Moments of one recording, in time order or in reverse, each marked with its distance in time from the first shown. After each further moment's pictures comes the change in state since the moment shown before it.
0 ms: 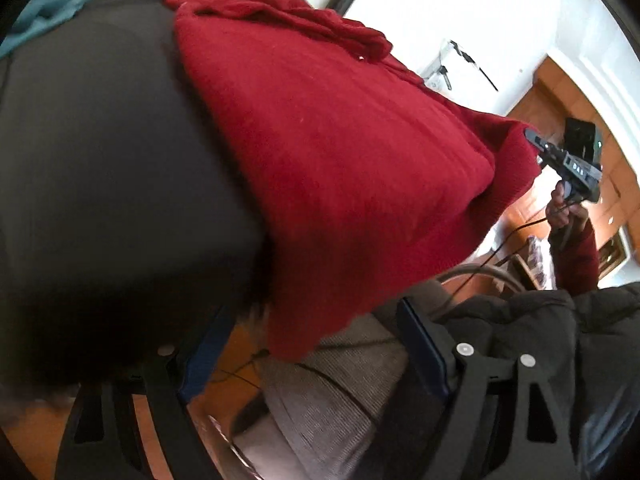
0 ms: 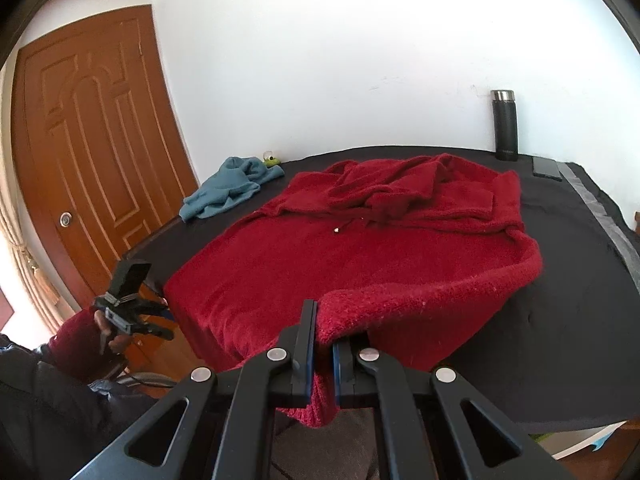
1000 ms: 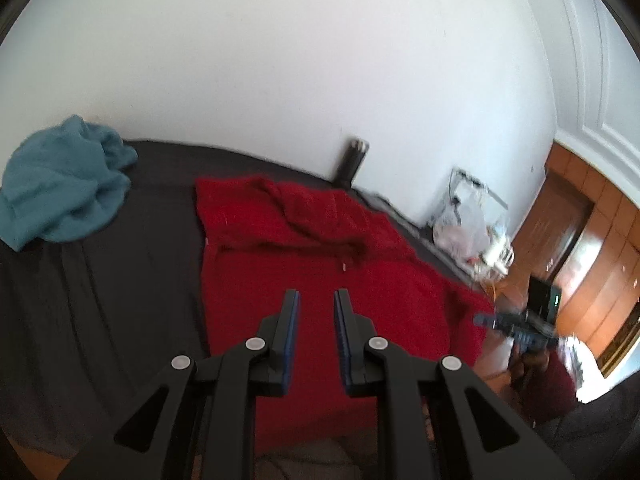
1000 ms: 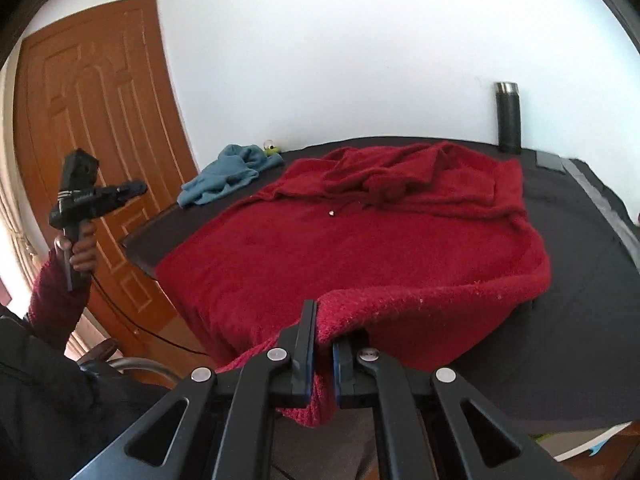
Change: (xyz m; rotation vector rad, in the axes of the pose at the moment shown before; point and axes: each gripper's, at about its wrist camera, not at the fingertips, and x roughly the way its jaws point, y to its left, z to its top) left arm -0.129 -0.064 0.079 -0.049 -0.463 0.137; right arm 0.009 -0.004 -0.013 -0.048 0.007 0.012
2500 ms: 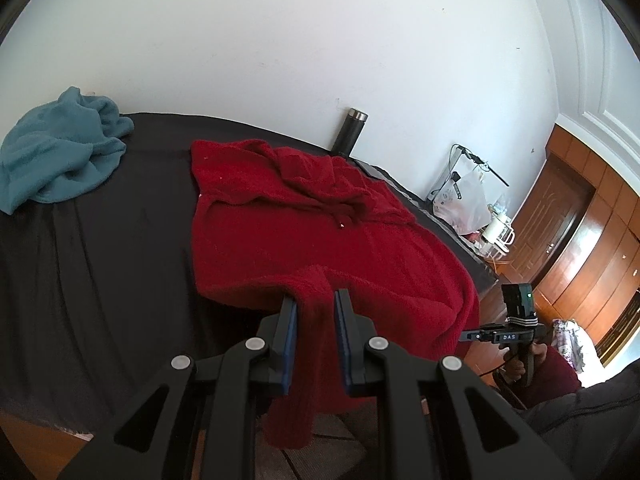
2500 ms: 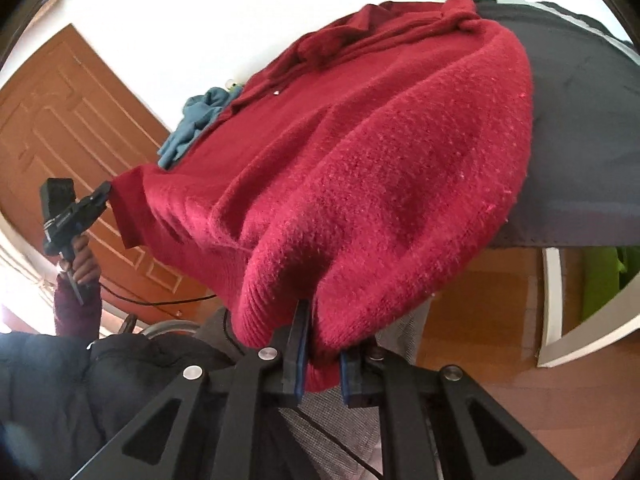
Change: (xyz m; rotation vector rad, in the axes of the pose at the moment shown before) left arm 0.008 -0.008 -0.033 -0.010 0.049 0.004; right arm 0.032 -0.060 -0.091 0.326 0.292 0.087
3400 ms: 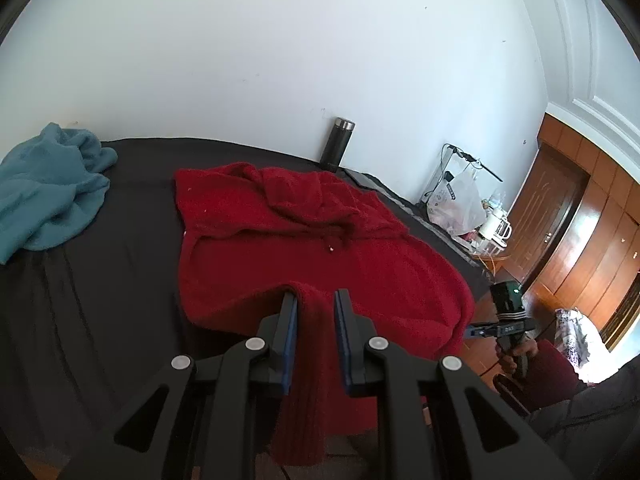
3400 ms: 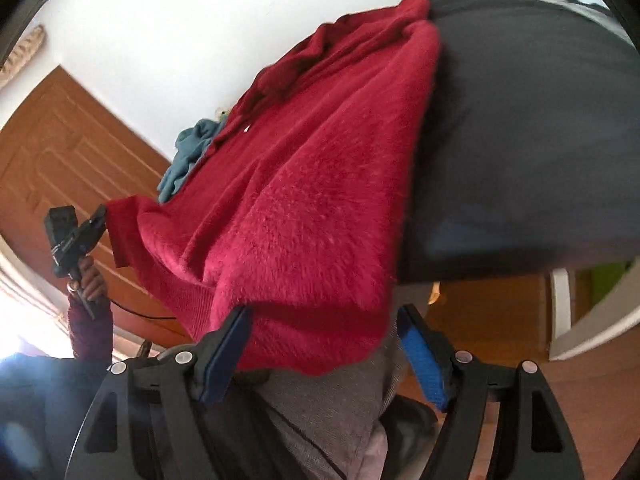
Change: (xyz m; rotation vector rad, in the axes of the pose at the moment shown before) left arm 0.001 -0.016 0.030 0.061 -0.017 -0.003; right arm 0.003 -0.053 0.021 0.089 -0.018 0.092
